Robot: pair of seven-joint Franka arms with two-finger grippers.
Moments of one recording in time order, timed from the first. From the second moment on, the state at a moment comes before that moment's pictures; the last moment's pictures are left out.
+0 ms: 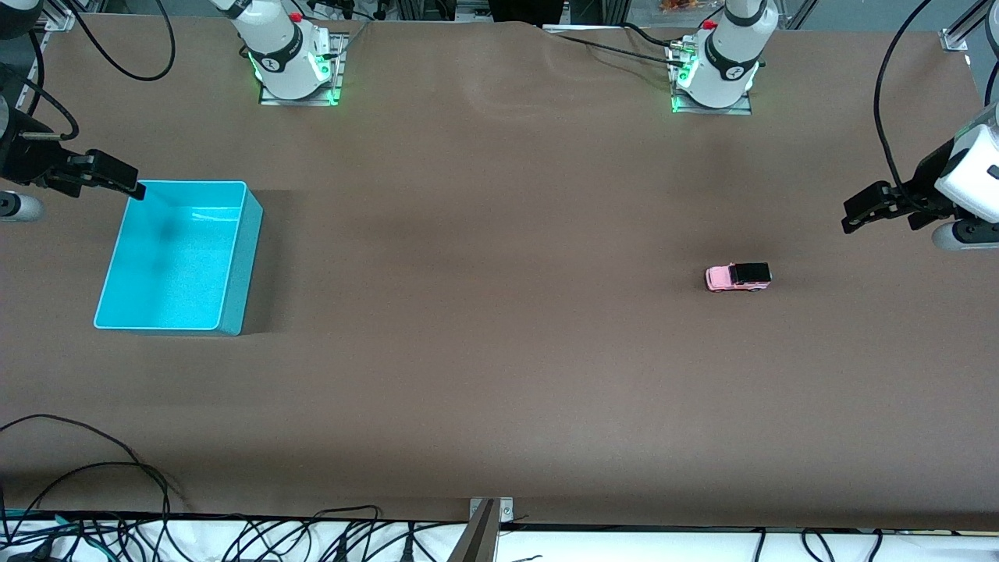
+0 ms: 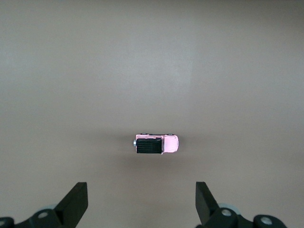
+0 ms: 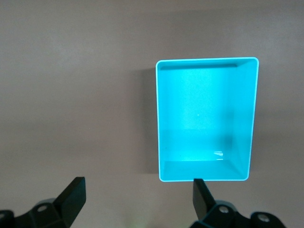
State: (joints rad) left arm -0.11 0.05 0.11 -1.62 0.00 1.67 -0.07; right arm -0.05 0.04 0.03 -1.60 0.03 1.55 0.02
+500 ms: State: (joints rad) left arm -0.11 0.05 0.12 -1.63 0.00 1.67 -0.07; right arm -0.05 0.04 0.03 -1.60 0.03 1.55 0.02
